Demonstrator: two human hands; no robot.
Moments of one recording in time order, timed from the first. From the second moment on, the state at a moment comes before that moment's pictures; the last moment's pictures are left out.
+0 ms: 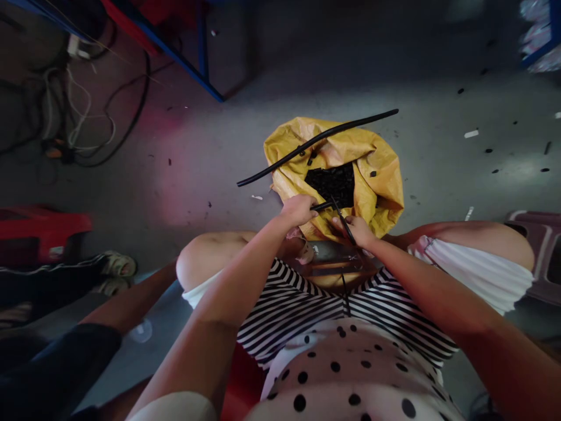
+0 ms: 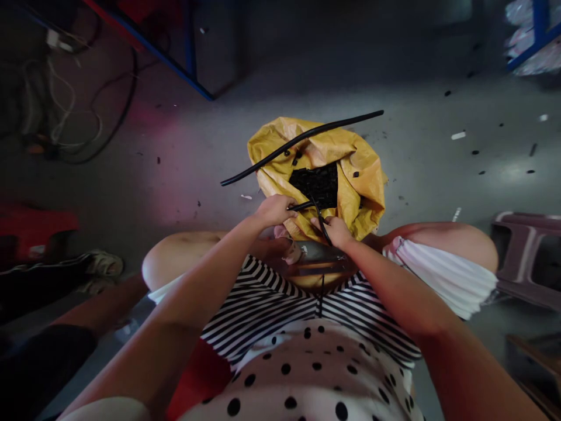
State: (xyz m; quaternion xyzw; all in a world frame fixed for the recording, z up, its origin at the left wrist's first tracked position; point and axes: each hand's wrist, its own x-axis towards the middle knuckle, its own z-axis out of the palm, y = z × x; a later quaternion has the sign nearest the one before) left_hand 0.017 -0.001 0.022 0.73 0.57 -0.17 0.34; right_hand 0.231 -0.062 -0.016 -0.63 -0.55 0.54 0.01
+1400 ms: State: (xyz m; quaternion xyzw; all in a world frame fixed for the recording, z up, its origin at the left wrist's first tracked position) left_hand 0.008 0.001 0.016 0.72 0.56 -0.20 0.35; right_hand 0.235 -0.065 -0.018 -0.65 -0.57 0.49 0.00
